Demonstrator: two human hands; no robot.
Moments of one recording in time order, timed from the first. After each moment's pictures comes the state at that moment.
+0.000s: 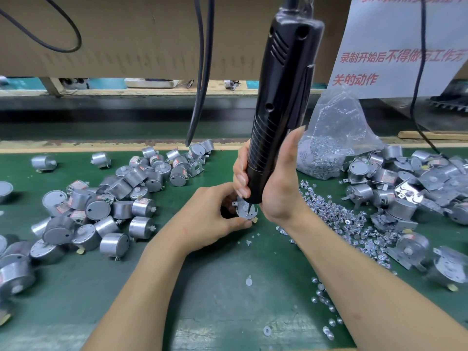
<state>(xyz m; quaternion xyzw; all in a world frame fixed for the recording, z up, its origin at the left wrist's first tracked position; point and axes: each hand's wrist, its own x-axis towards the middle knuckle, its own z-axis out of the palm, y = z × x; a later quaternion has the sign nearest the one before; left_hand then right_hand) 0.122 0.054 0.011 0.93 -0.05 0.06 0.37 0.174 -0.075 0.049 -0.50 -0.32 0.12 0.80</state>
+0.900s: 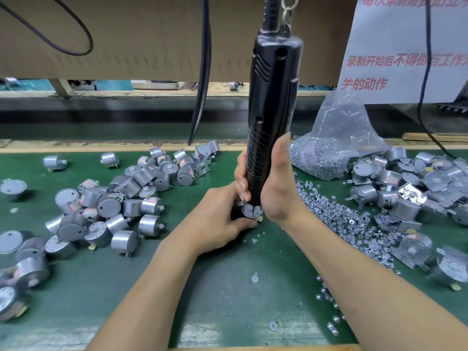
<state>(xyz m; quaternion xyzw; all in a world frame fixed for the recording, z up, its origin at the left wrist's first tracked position) 0.126 0.053 0.000 0.93 -0.10 0.10 0.33 0.177 -0.068 0.041 -0.54 -0.31 0.13 0.77</state>
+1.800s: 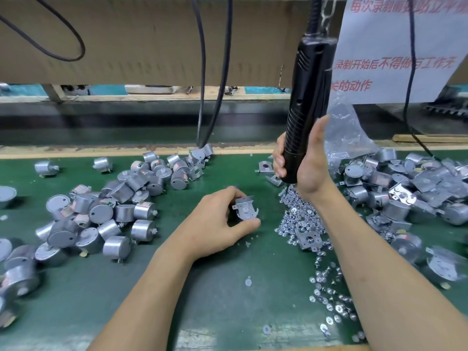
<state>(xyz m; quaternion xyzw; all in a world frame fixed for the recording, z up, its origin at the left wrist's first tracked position) 0.124 0.046 -0.005 0.92 -0.09 0.12 0.36 0.230 -0.118 0.049 -0.57 -0.26 0.06 0.77</state>
